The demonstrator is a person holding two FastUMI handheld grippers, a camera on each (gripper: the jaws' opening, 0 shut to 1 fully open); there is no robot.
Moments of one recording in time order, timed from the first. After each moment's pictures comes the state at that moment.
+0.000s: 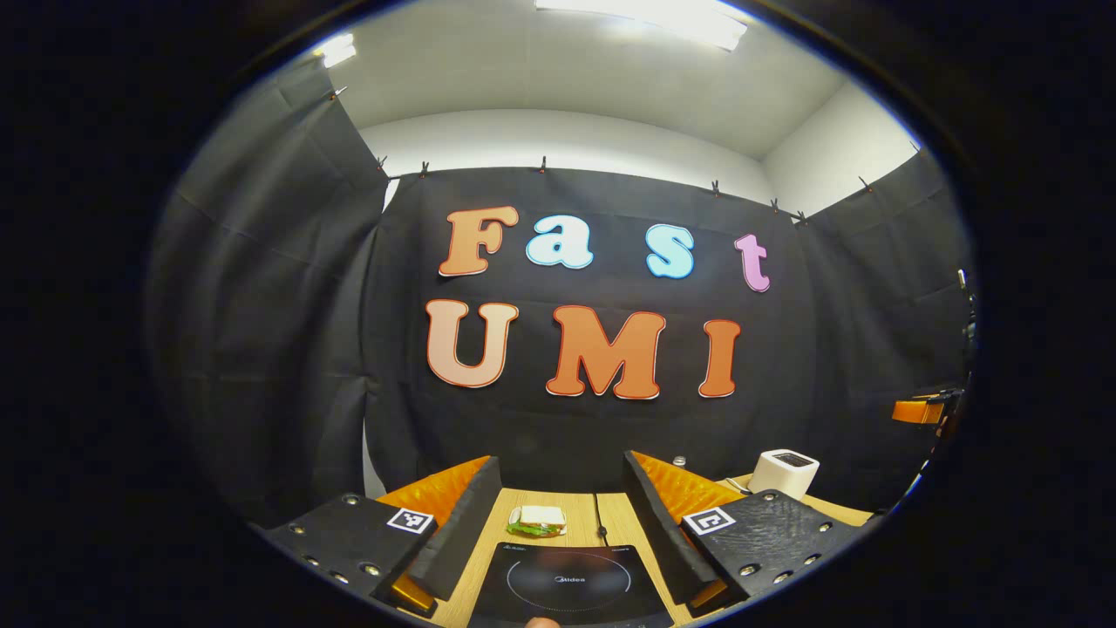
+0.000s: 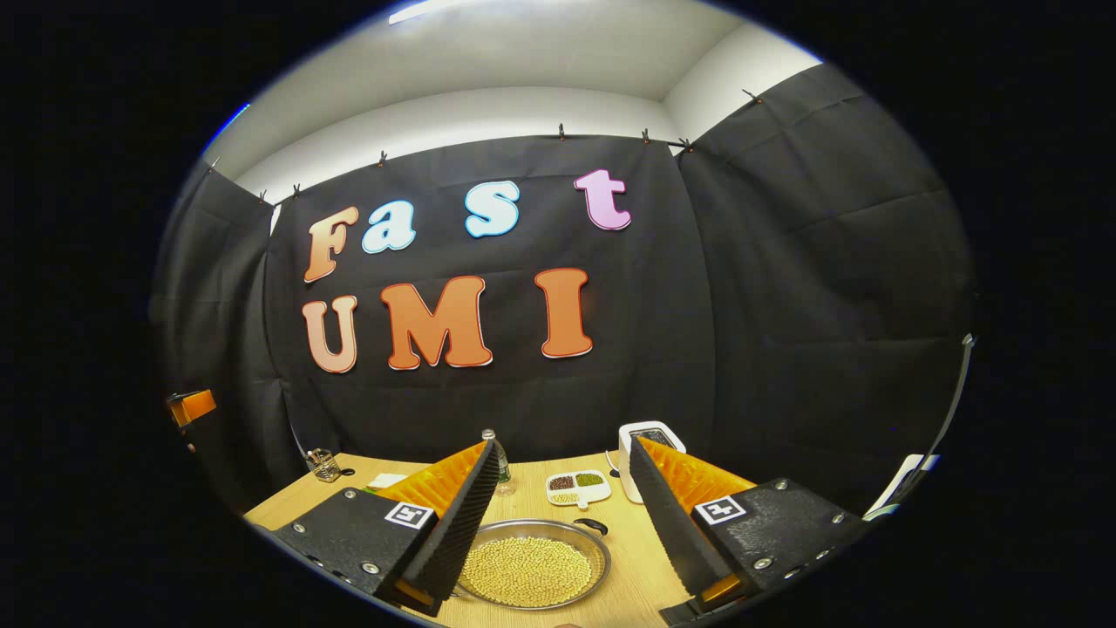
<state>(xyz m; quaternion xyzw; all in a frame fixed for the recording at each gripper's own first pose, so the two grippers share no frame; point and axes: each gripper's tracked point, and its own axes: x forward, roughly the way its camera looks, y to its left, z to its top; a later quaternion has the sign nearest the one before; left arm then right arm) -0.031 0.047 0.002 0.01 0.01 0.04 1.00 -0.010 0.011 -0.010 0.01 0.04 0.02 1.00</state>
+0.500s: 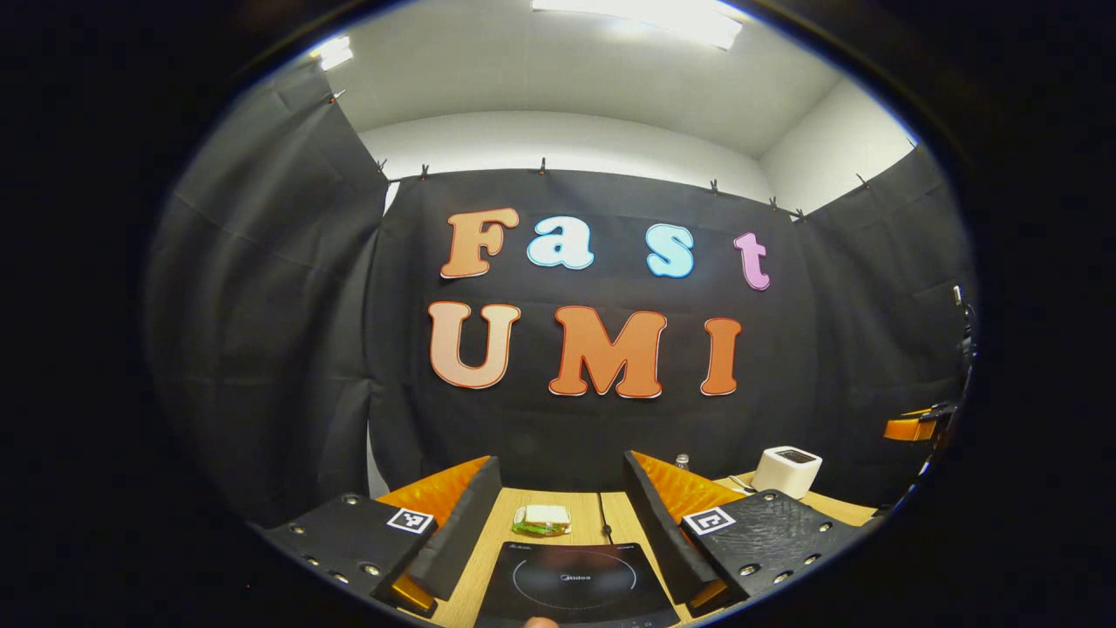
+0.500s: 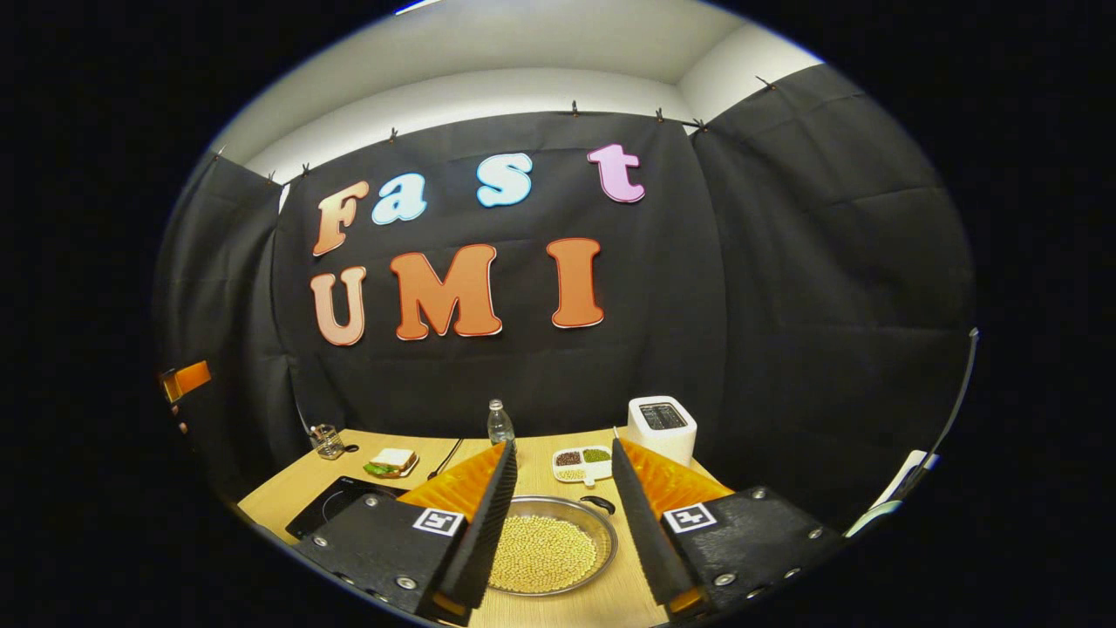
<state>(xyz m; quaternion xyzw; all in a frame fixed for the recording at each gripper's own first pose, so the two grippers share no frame) -0.036 0.050 0.001 0.02 0.01 0.04 1.00 -0.013 0.028 -0.045 -0.01 0.08 0.04 1.00</state>
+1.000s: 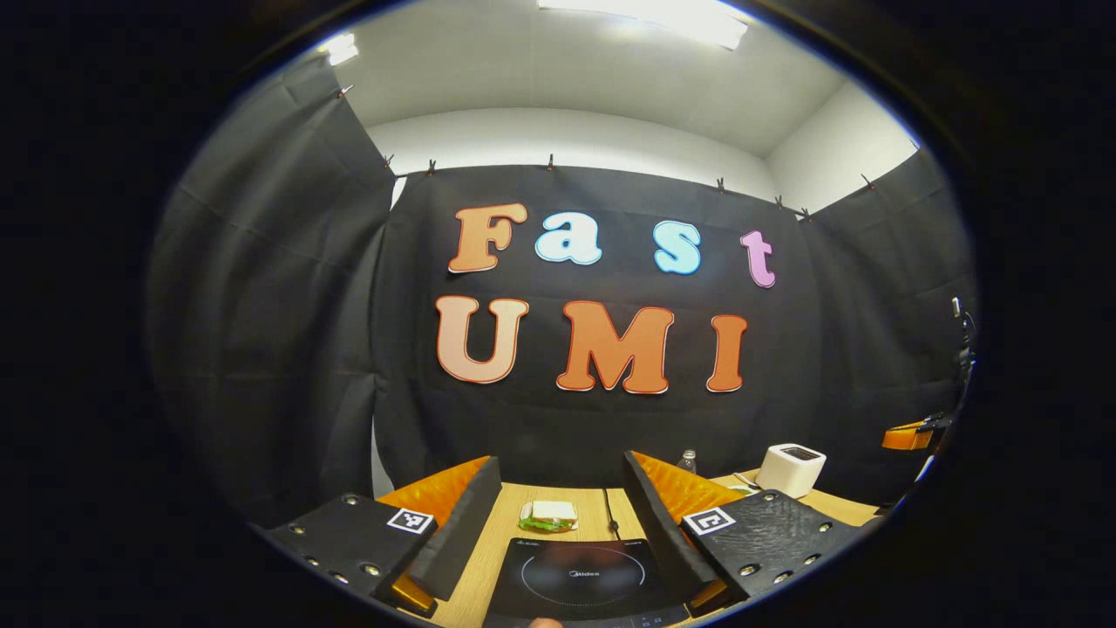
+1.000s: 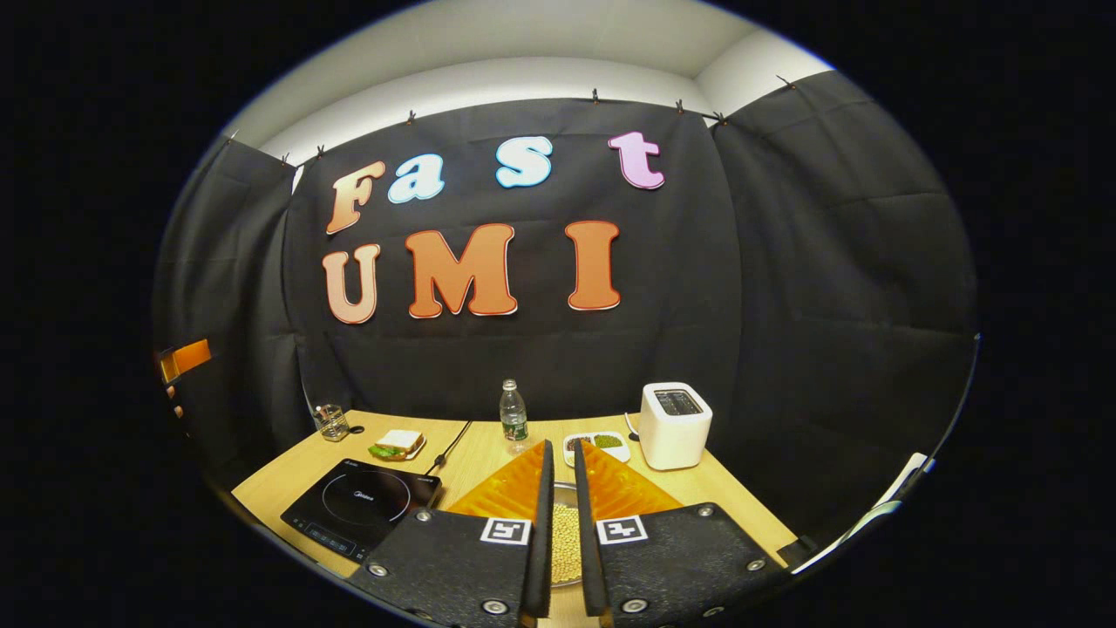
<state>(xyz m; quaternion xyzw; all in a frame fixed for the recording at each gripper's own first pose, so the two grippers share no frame) -0.046 0.070 -0.014 0.02 0.02 0.05 1.00 -0.013 0.048 -0.074 -0.02 0.11 0.06 0.99</state>
